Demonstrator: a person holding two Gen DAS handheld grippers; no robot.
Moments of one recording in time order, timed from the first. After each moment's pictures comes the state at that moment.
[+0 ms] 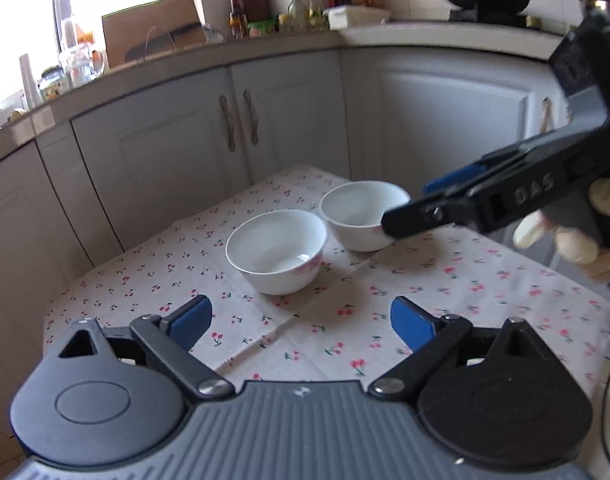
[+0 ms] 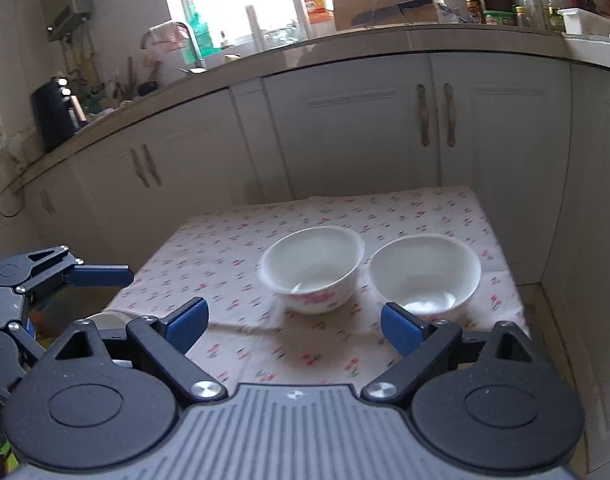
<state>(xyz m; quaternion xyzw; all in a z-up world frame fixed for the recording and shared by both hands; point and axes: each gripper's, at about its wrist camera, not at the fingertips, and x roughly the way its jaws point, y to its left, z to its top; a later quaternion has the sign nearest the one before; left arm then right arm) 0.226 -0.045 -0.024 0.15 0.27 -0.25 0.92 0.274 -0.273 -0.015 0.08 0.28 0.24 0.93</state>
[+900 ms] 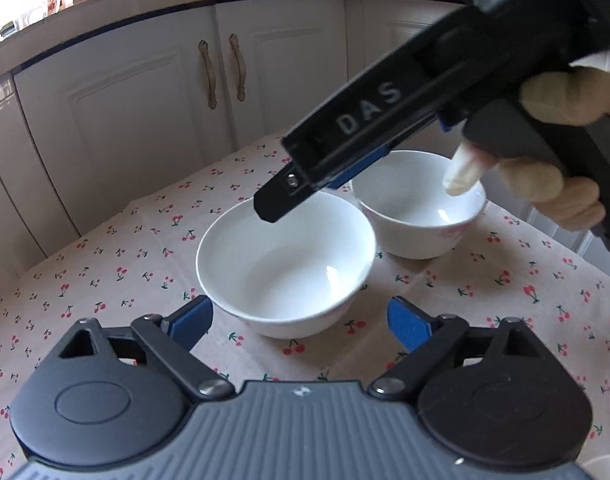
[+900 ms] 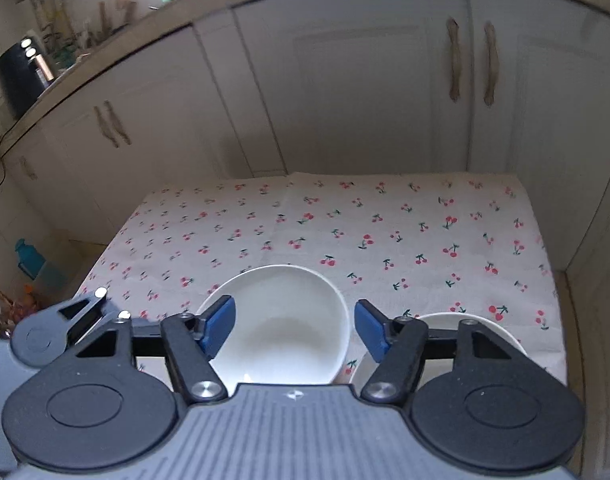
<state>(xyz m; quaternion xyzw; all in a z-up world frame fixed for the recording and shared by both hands) 0.345 -0.077 -0.081 0.14 0.32 -0.27 0.90 0.440 -0.230 -0.037 0.05 0.39 0.26 0.88</state>
